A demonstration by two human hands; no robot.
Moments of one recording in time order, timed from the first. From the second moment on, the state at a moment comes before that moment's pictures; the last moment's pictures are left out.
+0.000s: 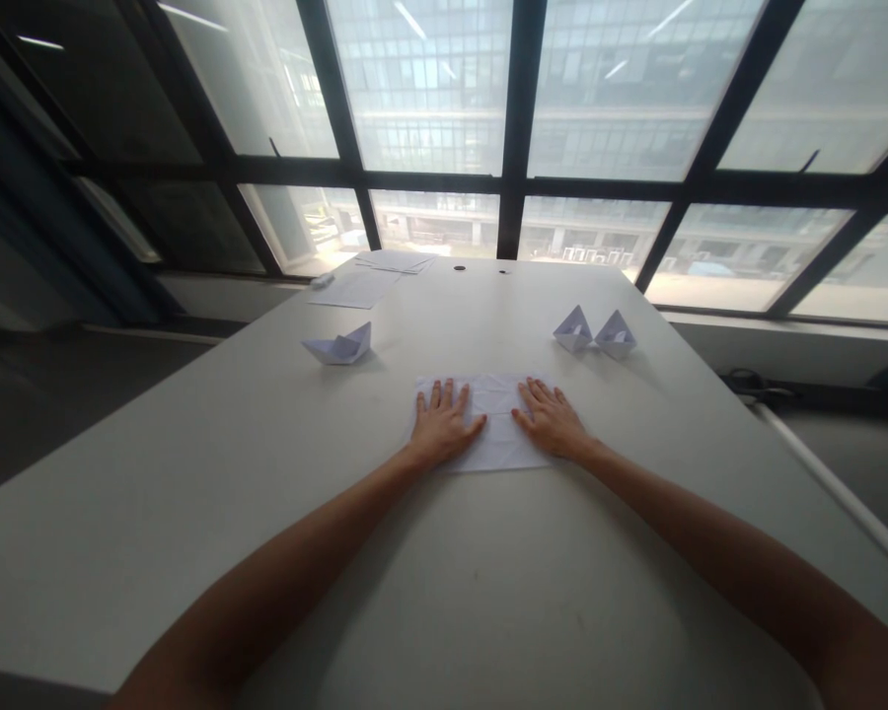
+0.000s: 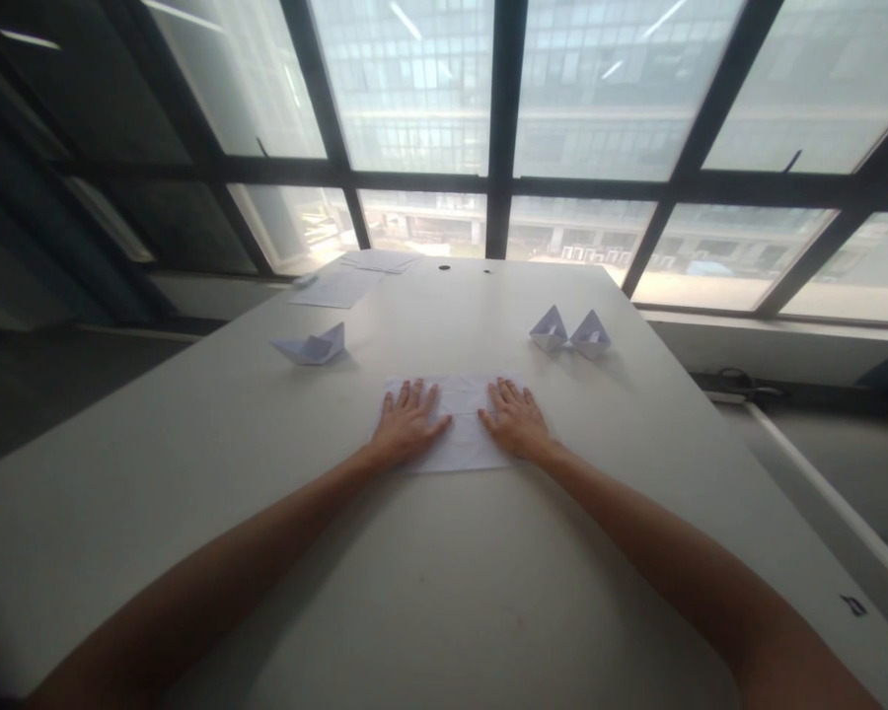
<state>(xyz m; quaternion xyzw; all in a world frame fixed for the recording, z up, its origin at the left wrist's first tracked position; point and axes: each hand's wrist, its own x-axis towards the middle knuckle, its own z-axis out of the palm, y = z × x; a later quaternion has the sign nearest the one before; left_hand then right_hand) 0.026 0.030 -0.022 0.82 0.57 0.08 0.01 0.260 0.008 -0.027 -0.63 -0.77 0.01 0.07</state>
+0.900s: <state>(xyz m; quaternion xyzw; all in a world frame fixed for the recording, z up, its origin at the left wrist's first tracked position) 0.040 -0.005 0.004 0.85 0.49 0.14 -0.12 0.232 -0.028 -0.011 -0.71 -0.70 -0.07 0.08</state>
